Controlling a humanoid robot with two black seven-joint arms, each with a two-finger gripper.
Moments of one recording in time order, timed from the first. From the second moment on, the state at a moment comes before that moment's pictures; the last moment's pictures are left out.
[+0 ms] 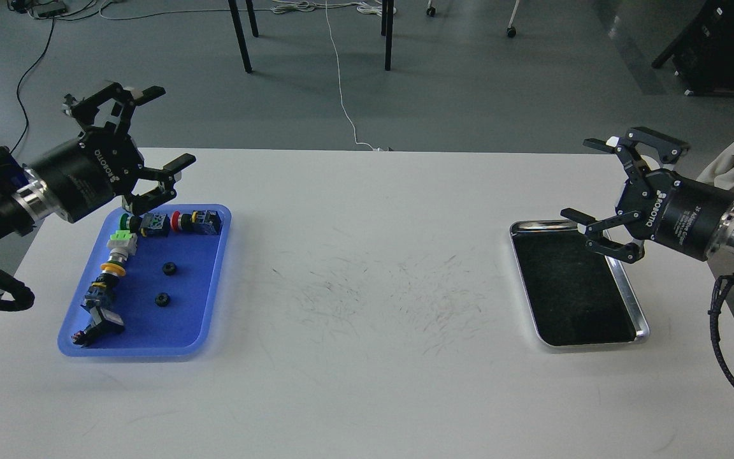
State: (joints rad) left arm -0.66 0.92 -0.58 -1.34 -0.02 -0.45 -0.16; right arm 0.75 -1.05 0.37 1.49 0.18 0.40 0.02
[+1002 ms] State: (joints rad) left arm -0.64 0.84 -0.67 -1.23 -0.02 -0.49 -0.20; right arm 0.72 -0.86 0.51 1.32 0.09 0.49 0.05
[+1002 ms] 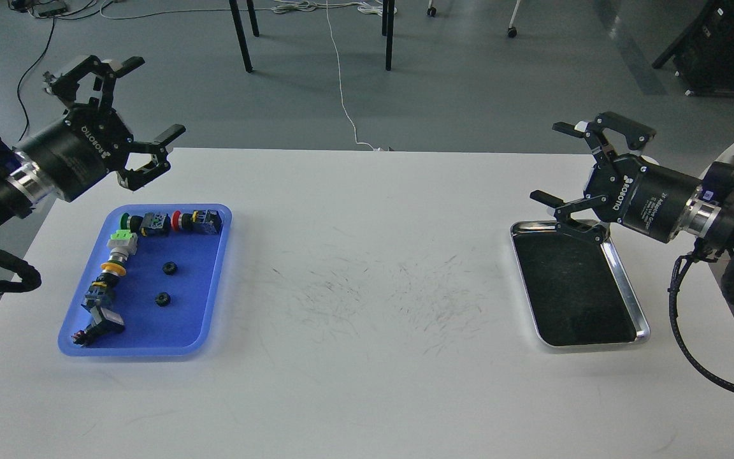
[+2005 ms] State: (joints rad) left arm -0.51 0.78 -0.72 -1.15 -0.10 -0.49 -0.26; right arm 0.48 -0.66 0.79 1.25 0.08 0.41 0.09
